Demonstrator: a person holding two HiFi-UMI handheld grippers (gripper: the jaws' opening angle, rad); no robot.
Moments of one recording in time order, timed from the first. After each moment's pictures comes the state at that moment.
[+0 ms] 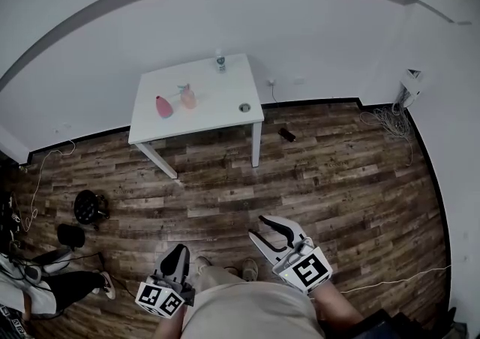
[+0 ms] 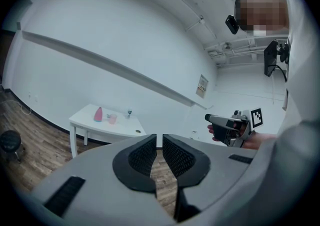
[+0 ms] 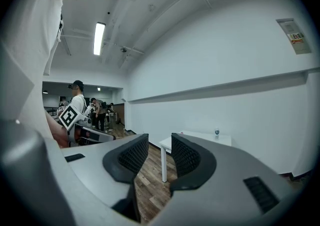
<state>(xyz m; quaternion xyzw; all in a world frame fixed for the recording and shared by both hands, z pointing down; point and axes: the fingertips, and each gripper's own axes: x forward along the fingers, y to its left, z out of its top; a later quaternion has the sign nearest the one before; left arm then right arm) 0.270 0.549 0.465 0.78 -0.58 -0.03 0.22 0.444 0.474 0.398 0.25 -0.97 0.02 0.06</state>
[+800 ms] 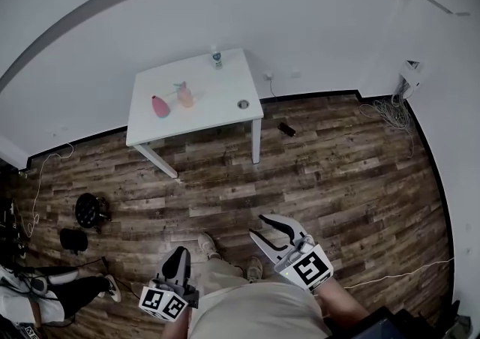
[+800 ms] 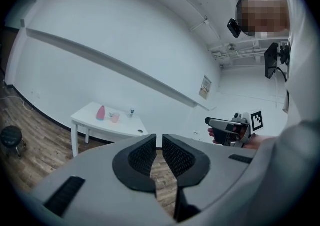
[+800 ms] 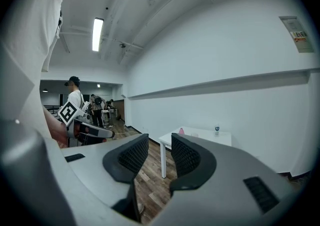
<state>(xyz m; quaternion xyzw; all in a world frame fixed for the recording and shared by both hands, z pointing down) 0.262 0.534 0.474 0.77 -0.59 -0.03 0.23 0.436 0.454 0.415 0.24 -0.97 0.02 0.08</state>
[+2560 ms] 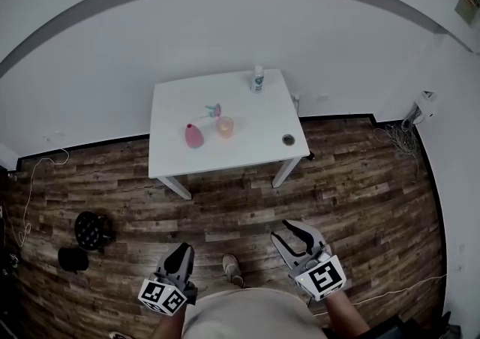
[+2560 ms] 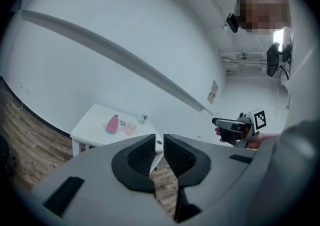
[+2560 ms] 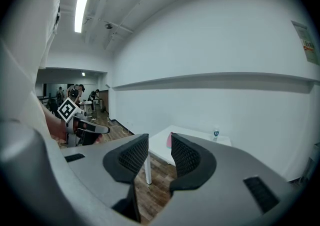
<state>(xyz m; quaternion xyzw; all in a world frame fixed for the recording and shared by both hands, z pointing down) -0.005 0.326 0.503 0.79 -0.56 -0.04 0.26 0.208 0.258 0.425 0.32 -0.94 0.02 0.13</state>
